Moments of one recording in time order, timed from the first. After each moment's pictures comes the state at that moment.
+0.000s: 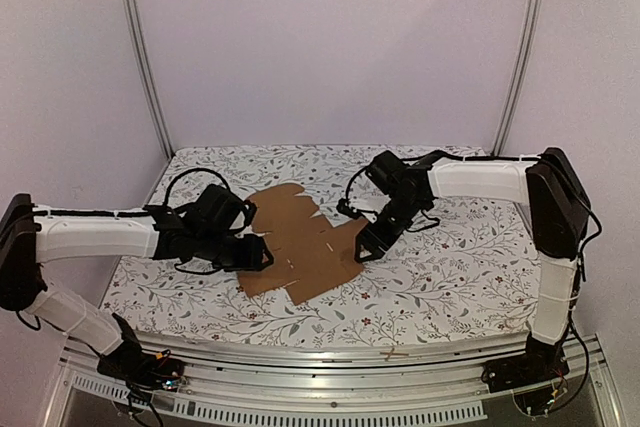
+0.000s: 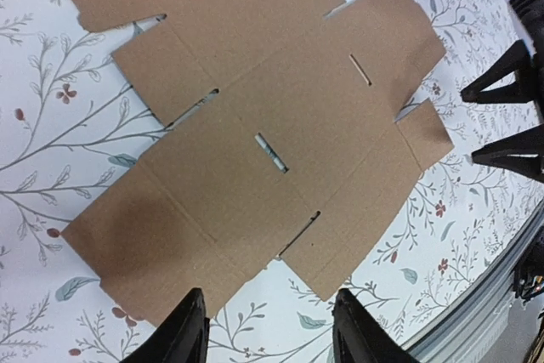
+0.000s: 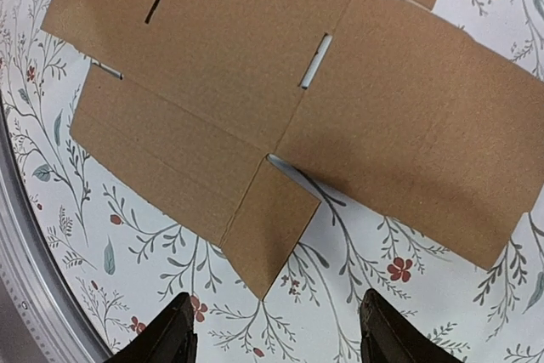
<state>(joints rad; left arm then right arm) -0.78 1.41 0.77 -0.29 0.03 -0.67 0.73 1.97 1.47 -0.74 -0.32 -0.16</state>
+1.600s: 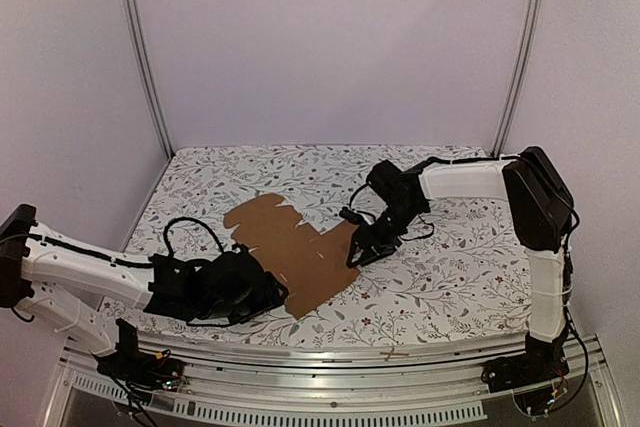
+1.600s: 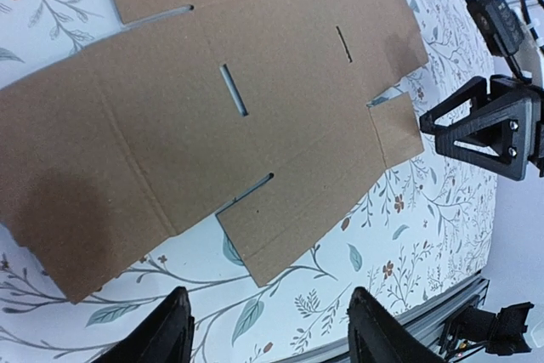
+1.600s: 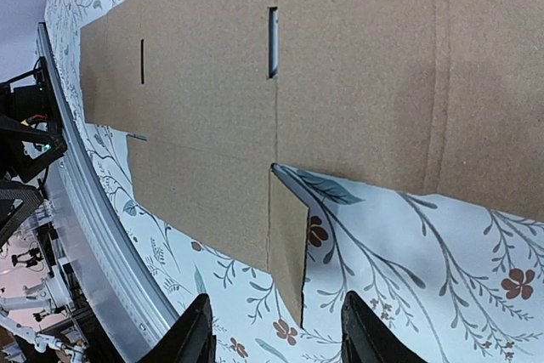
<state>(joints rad) -1.21 1.32 0.60 -0.16 -0.36 -1.41 0.68 2.10 1.51 -0.75 -0.64 0.12</state>
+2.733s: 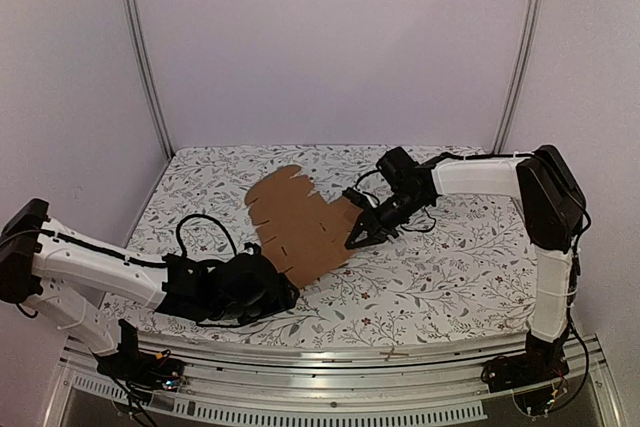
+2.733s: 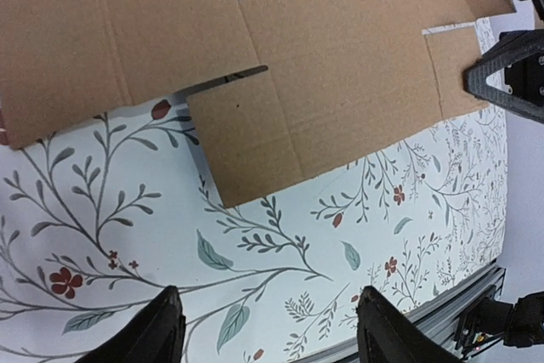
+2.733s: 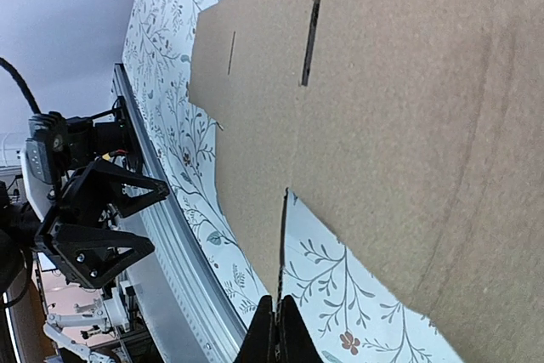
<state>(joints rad) -1.24 1.40 0.66 -0.16 -0.38 -1.37 0.64 2.04 1.46 -0.59 -0.81 0.28</state>
